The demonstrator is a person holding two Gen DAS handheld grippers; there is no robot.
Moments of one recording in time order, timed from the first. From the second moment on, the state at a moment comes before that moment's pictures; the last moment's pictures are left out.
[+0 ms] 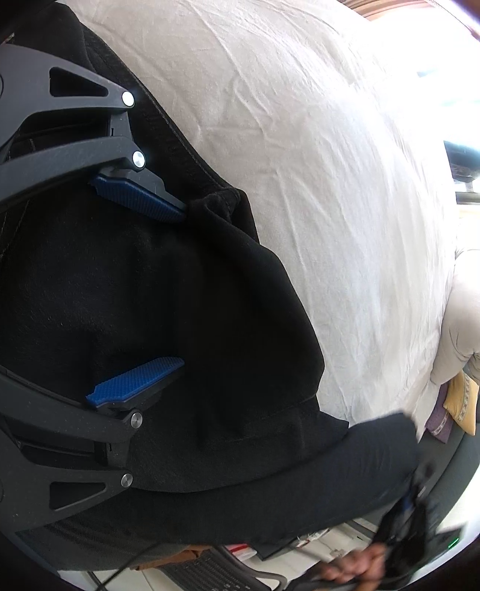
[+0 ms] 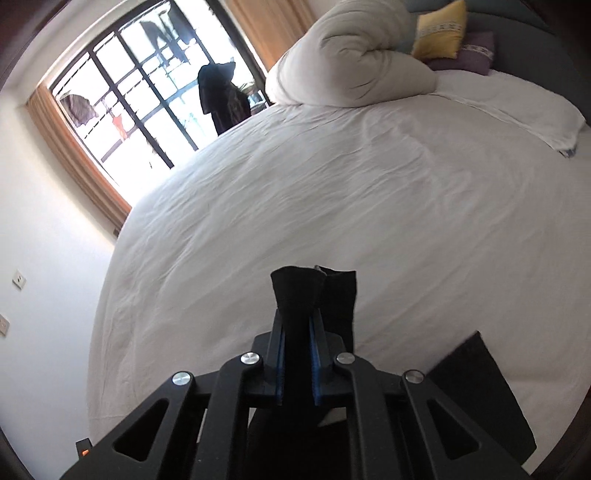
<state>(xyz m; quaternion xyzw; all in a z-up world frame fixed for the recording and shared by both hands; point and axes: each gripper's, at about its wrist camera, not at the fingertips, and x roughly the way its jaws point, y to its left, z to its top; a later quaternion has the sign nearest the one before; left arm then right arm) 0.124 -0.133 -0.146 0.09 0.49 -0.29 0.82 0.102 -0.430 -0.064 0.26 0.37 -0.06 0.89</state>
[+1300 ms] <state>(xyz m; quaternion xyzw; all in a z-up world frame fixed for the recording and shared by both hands) 0.132 -0.155 -0.149 0.10 0.48 -0.26 0.83 -0.086 -0.528 -0.212 0.51 0.30 -0.22 0.78</state>
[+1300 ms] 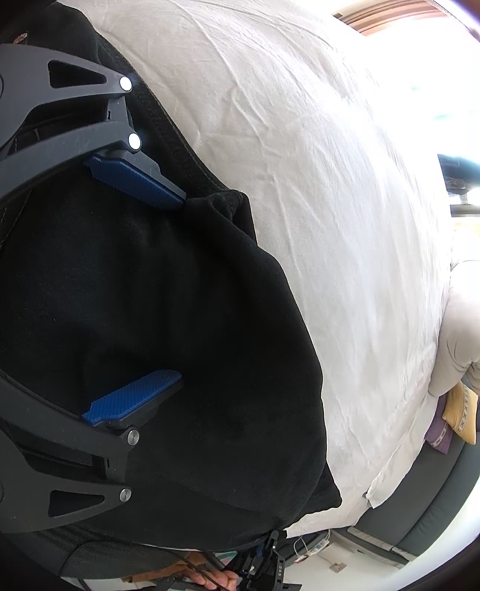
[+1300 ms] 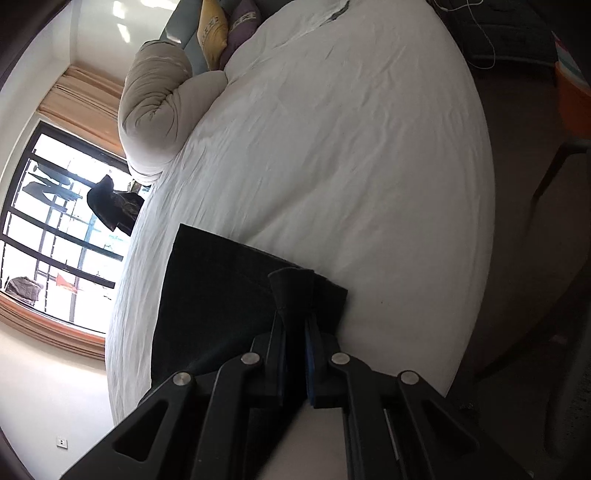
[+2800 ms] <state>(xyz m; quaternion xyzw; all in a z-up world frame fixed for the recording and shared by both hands) 0.130 -0.143 -0.141 0.09 0.48 -0.26 0.84 0.021 -0.503 -0.172 0.39 0.36 -0.14 0.84</state>
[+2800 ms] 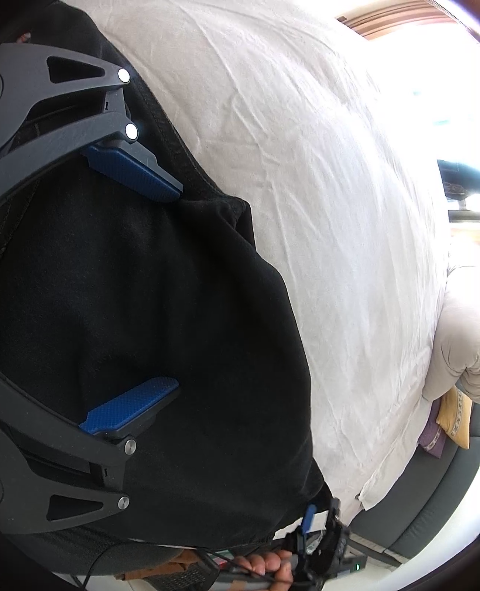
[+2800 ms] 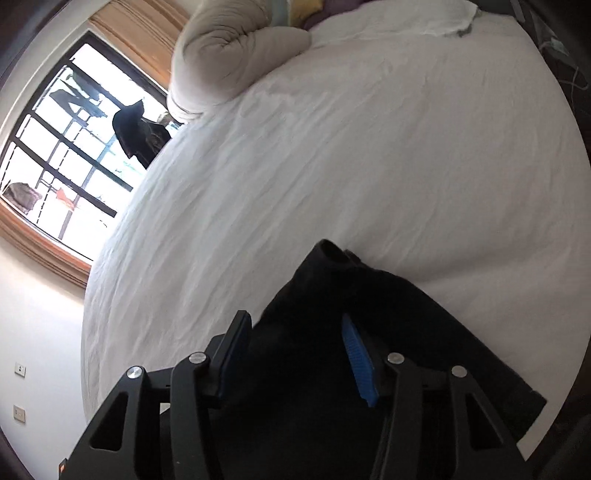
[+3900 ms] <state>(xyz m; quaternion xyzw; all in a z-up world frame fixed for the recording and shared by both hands) 0.202 -0.232 -0.141 0.10 0.51 -0.34 0.79 0.020 -0.470 -0.179 0.31 0.42 -0.12 0.84</state>
